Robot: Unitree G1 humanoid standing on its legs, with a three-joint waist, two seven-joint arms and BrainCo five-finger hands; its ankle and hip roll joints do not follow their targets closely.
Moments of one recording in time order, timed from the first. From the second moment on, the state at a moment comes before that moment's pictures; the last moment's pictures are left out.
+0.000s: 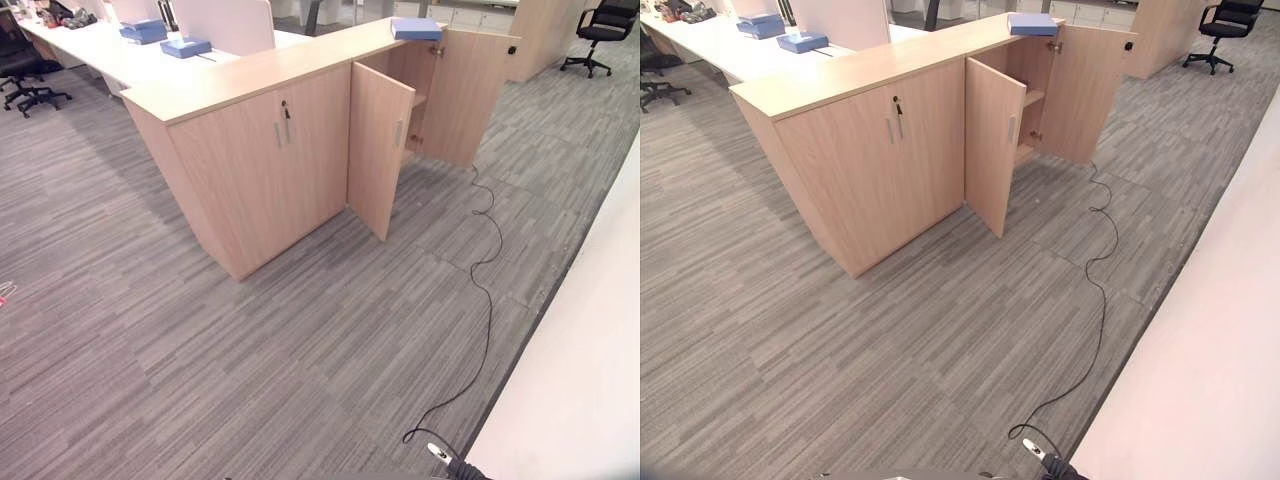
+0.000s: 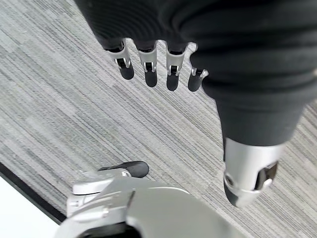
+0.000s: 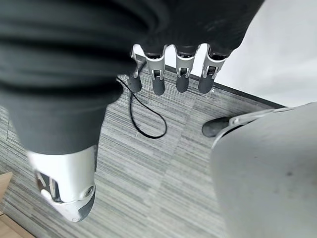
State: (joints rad) left arm 0.06 0.19 -0.16 1.28 -0.11 -0.02 0.08; right arm -0.01 -0.21 0.08 1.30 0.53 0.00 0.06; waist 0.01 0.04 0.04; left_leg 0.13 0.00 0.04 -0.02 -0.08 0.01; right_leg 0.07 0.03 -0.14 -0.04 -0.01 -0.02
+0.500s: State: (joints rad) left arm 0.05 0.19 -0.16 1.25 -0.11 -0.04 0.08; right arm -0.01 -0.21 0.08 1.30 0.53 0.00 0.06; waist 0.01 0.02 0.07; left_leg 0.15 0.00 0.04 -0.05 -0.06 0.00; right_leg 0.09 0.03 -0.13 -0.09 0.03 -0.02
